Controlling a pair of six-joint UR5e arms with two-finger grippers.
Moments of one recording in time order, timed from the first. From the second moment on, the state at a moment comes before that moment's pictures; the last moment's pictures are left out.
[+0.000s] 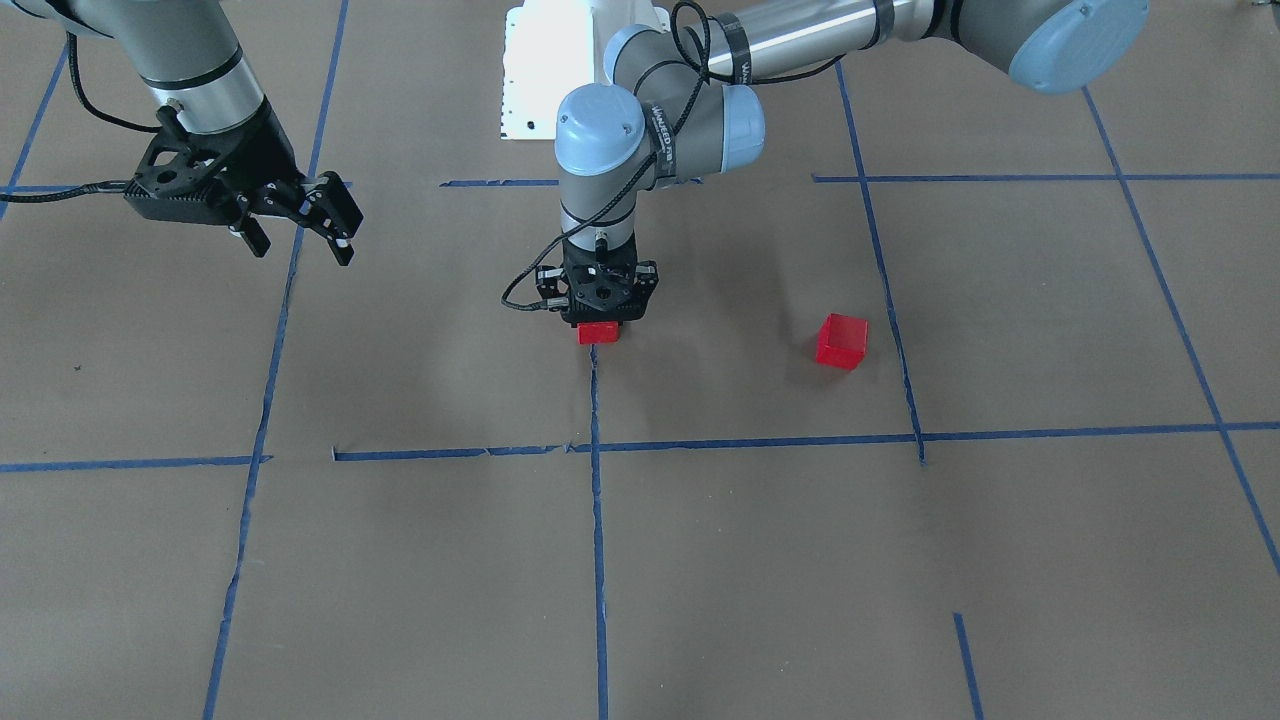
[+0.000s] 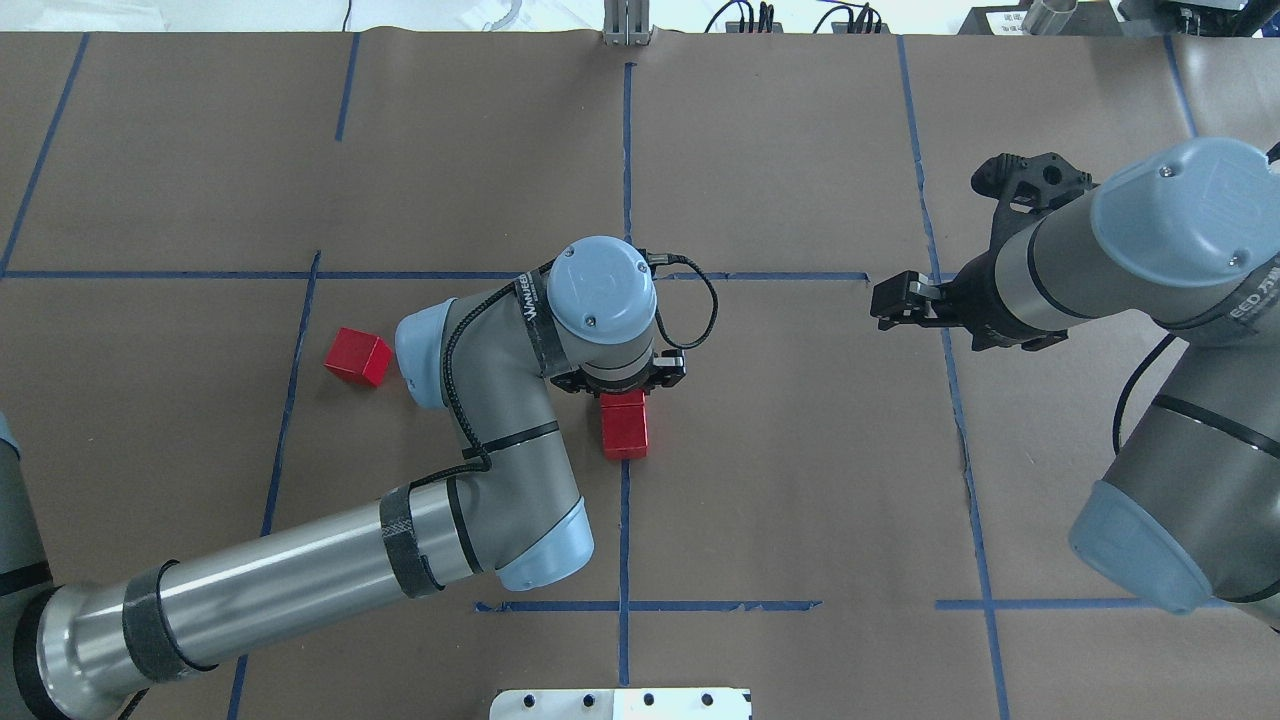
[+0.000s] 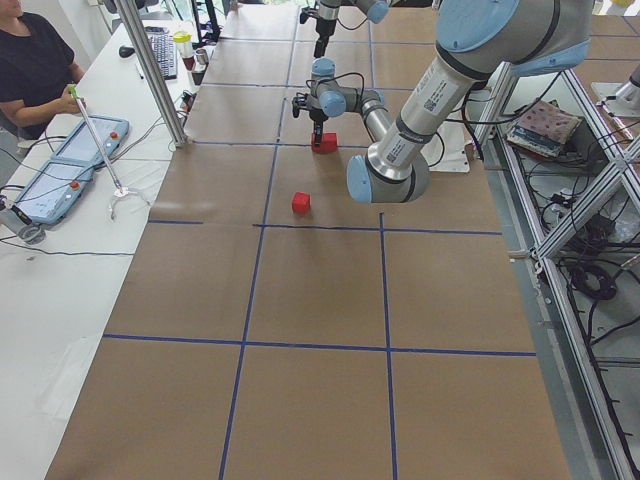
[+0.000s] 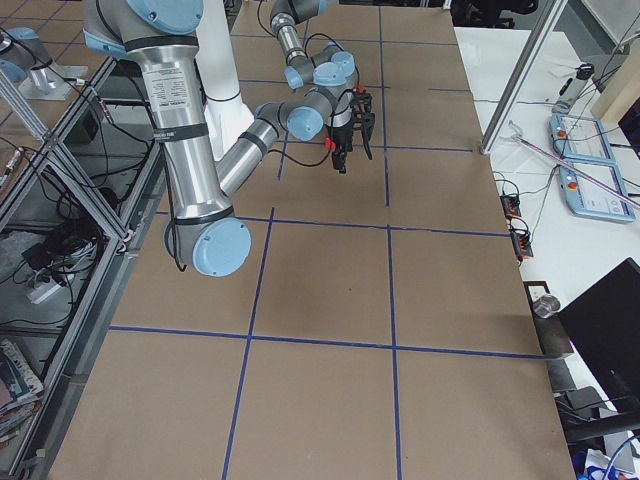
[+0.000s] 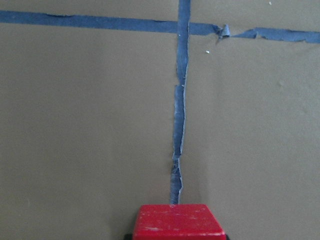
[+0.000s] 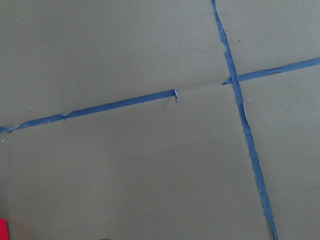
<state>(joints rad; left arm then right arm) -0.46 -2.46 -1.38 -1.68 -1.81 -1.31 0.72 -1.33 2.12 -1.57 1.90 1.29</state>
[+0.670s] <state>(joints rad) -0.46 -2.46 -1.40 -1.69 -1.81 -1.31 0.72 -1.33 2.13 -1.57 1.90 1.29</state>
